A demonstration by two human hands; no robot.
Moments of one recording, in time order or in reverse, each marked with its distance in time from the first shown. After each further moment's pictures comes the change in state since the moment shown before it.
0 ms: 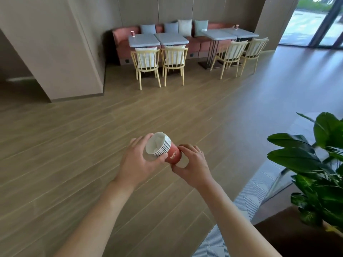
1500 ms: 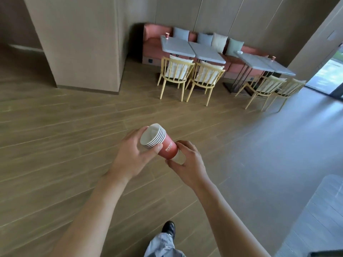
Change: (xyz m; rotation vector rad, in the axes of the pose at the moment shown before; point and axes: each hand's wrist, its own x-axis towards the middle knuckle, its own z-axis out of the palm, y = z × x) left_hand 0.385 -0.358 -0.186 -0.263 0.156 -0.090; right_hand 0.481 -0.114 0.304 0.018 -0.135 -0.094
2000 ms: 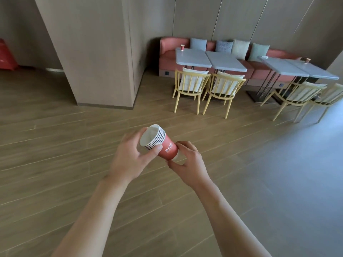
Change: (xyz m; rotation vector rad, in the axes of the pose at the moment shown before) left_hand 0.191 -0.016 0.093 0.216 0.137 0.019; right_hand 0.204 0.120 -0.032 0.164 -0.020 -0.145
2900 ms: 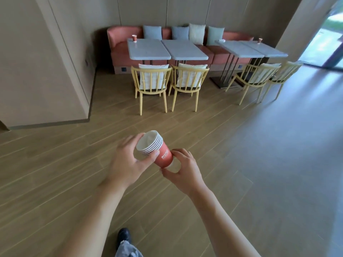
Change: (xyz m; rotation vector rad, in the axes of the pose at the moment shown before) left_hand 0.244 -0.059 0.186 -0.070 -0.255 0.021; right_hand 0.169 0.176 -0.037 -0.127 0.135 0.276
